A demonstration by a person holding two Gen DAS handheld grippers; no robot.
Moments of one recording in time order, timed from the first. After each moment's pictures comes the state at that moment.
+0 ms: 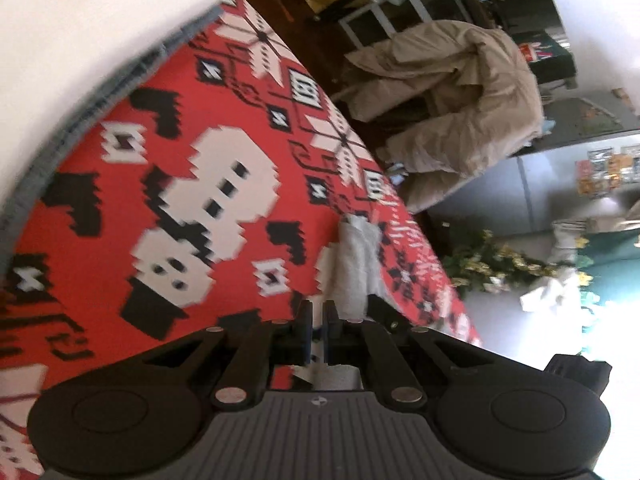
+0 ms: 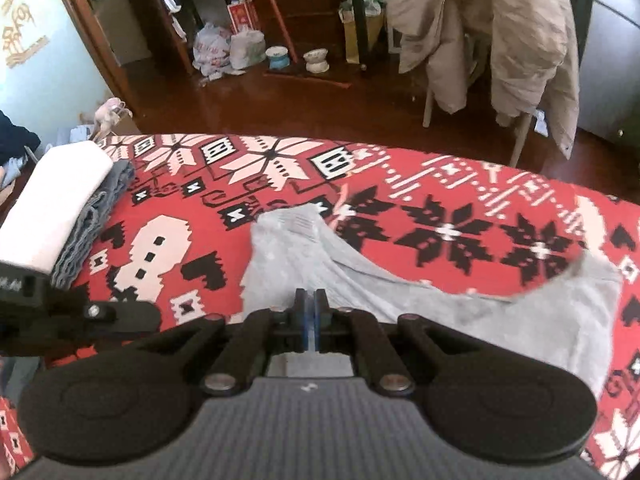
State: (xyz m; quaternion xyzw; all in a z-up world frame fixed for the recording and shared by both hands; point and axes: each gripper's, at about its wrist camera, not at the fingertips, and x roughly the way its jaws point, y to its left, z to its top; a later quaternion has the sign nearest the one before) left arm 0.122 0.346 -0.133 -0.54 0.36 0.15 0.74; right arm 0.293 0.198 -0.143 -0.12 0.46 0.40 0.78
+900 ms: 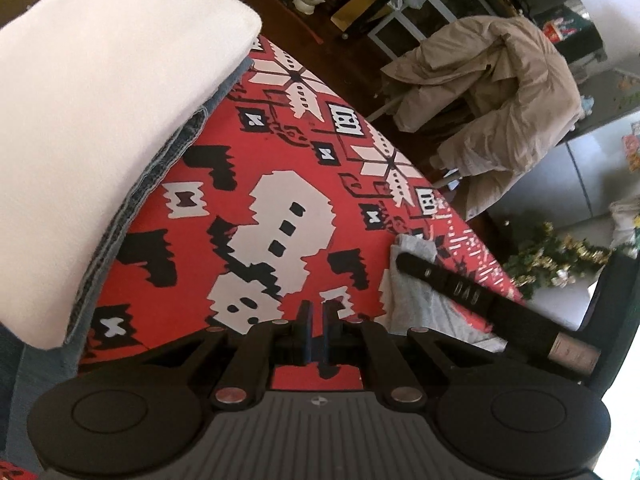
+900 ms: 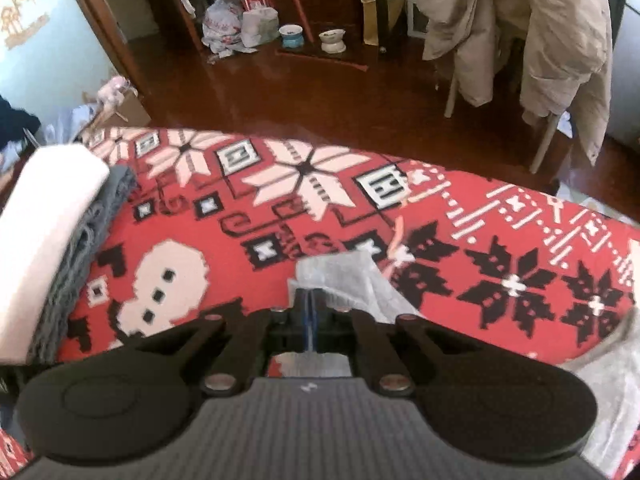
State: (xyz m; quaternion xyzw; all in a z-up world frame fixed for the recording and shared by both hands) left arm 0.119 0.353 -0.118 -0.46 0.41 0.21 0.76; right arm 0.313 0.263 -0.151 -0.14 0.49 0.41 0.76
